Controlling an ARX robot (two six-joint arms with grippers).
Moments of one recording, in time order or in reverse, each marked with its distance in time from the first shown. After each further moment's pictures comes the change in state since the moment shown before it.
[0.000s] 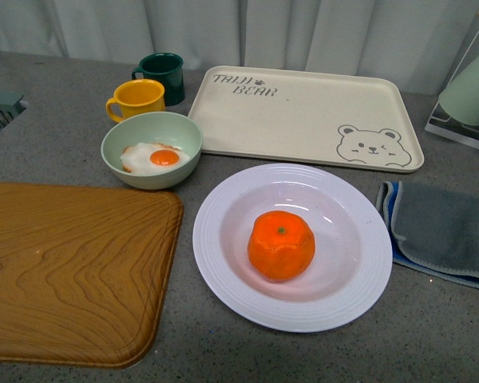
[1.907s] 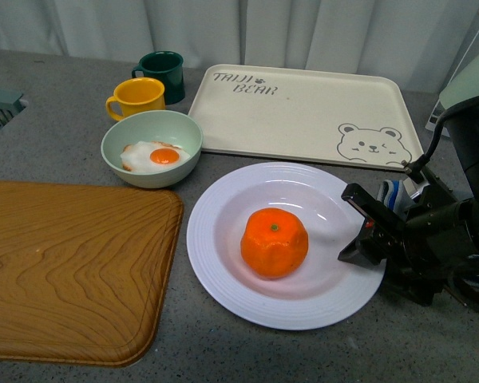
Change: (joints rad) left arm 0.000 -0.001 0.000 0.000 0.000 0.000; right arm 0.225 2.067 0.789 0.165 -0.368 0.789
